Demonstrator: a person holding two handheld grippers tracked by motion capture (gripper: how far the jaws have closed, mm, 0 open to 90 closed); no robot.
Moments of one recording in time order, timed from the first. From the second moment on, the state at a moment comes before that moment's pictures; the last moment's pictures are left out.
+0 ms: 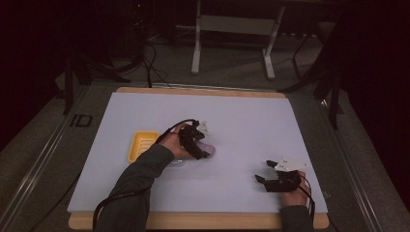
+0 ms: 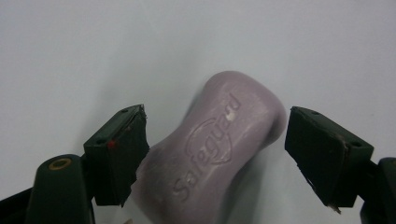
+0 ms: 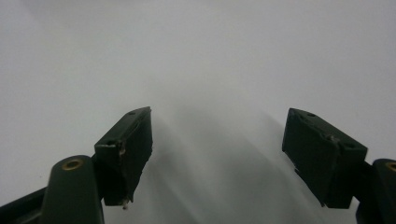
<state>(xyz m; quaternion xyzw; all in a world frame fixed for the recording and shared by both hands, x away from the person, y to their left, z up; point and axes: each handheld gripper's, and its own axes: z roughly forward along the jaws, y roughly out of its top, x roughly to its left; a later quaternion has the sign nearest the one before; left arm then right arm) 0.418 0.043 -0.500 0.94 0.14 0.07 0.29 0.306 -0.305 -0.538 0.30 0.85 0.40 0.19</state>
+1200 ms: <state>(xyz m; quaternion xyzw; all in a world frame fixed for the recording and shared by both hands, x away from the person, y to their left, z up) 0.444 0.029 -0.506 0.95 0.22 0.04 0.20 0.306 -0.304 -0.538 0.30 0.85 0.39 0.18</state>
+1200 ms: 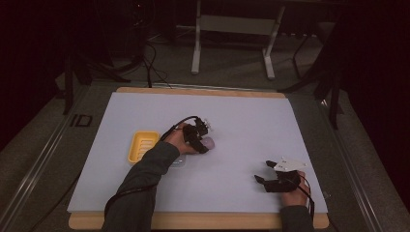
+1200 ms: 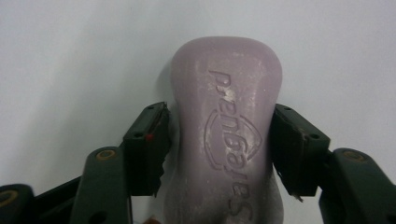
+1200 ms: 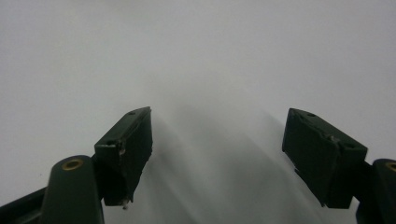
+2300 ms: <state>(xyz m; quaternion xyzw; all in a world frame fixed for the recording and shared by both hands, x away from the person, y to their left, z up) 0.440 0.005 -0.498 0.97 0.22 0.01 0.08 0.307 -0.303 -0.539 0.29 0.86 0.39 0.18</state>
